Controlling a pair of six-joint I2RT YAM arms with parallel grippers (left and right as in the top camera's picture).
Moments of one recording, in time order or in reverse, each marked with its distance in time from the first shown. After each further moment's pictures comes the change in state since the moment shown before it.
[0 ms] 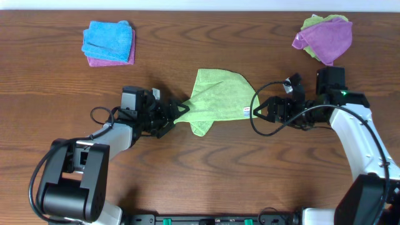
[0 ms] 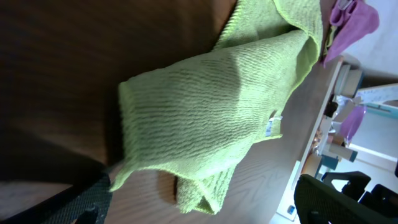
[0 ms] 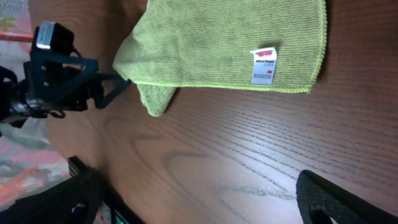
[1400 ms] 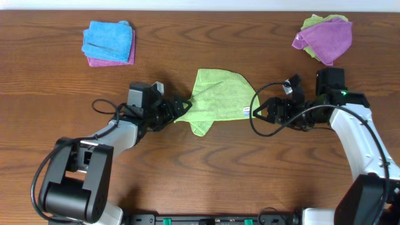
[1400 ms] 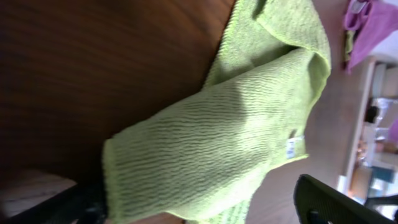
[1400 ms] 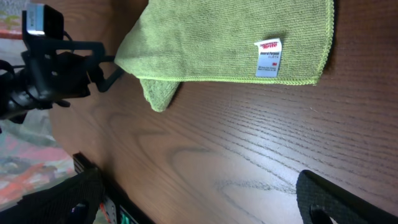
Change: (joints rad) left arm -0.063 0.004 0.041 -0.003 -0.179 0.100; right arm 0.000 0.000 0.000 -0.022 -0.008 0.000
